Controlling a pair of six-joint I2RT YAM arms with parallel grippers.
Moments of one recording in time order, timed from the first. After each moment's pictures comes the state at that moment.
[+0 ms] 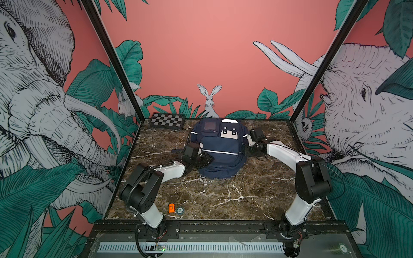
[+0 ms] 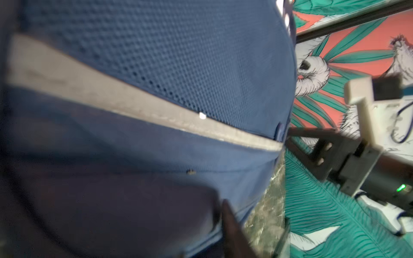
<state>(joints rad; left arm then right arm) -0.54 1.60 0.79 0.13 0.39 -0.89 0.34 1.71 1.22 -0.60 -0.02 0.28</state>
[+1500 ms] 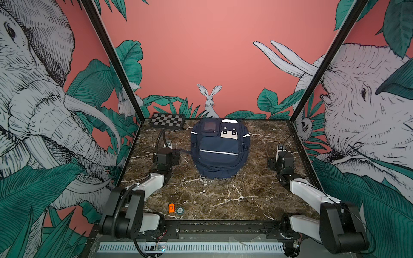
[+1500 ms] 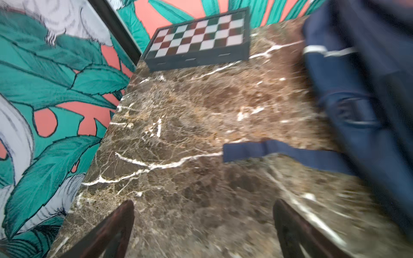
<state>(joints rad) -0.14 1.41 0.49 0.41 -0.30 0.14 0.11 1.23 0.44 0.24 0.37 -0.07</state>
